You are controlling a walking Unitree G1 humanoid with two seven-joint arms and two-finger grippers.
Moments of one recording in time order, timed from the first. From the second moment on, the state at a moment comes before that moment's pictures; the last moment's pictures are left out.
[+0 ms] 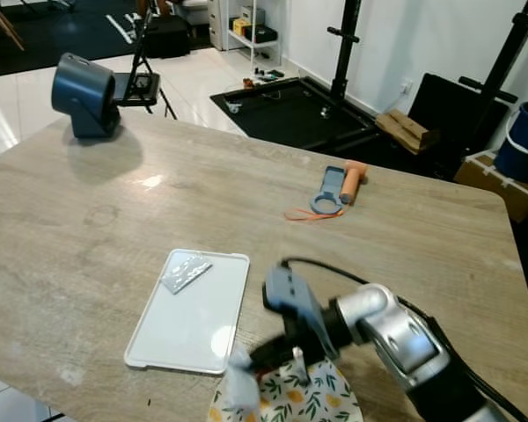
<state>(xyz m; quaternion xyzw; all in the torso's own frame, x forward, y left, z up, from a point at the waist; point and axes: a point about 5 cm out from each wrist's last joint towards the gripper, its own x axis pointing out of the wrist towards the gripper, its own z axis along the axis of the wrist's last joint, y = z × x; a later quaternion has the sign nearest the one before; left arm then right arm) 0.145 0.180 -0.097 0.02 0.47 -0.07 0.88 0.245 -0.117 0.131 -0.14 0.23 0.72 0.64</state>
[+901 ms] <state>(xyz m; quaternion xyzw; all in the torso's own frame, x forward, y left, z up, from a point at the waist) 0.145 0.180 -0.097 0.02 0.47 -0.07 0.88 0.270 -0.084 0.184 -0.08 0.05 0.70 0.71</state>
